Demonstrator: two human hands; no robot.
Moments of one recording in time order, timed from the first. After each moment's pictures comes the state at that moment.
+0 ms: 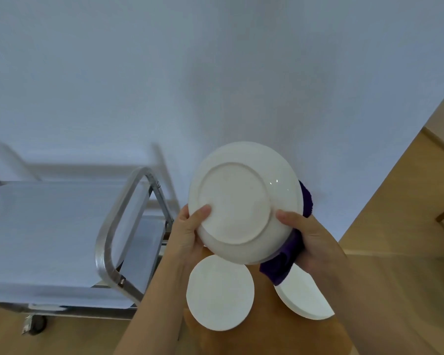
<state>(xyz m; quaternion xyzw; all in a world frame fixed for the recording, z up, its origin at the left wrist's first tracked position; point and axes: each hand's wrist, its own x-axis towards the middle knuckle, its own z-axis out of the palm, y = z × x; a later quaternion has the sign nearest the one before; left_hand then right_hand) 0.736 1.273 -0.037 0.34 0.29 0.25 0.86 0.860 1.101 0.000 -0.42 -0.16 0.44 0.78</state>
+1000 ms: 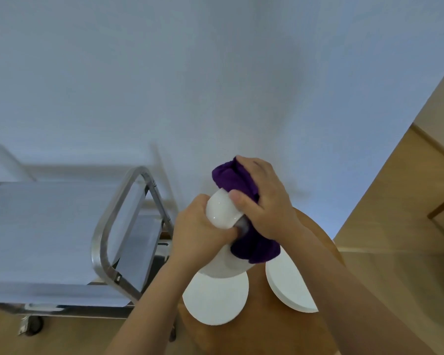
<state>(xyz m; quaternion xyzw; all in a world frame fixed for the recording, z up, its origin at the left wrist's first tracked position) 0.729 1.221 0.013 0.84 0.35 0.22 0.36 0.864 1.141 0.013 -0.73 -0.50 -0.02 0.47</state>
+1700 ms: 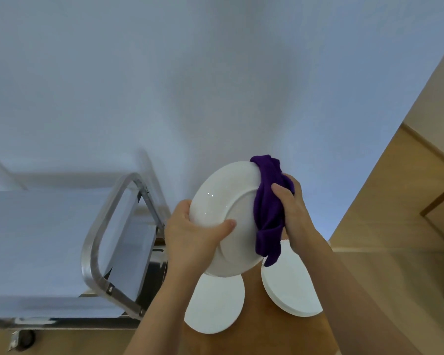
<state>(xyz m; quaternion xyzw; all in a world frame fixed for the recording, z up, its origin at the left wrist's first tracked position) 0.736 1.206 0.020 0.72 0.38 0.33 0.48 0.887 1.110 0.000 -0.63 -0.19 0.25 0.71</state>
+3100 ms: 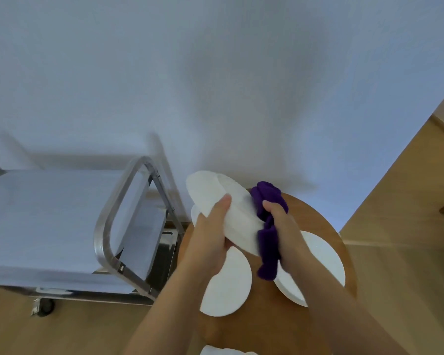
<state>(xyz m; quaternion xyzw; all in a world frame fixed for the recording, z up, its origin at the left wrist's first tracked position) 0.748 1.199 0.009 0.44 0.35 0.22 0.80 0.849 1.120 -0.026 -0.63 -0.03 0.39 0.67</state>
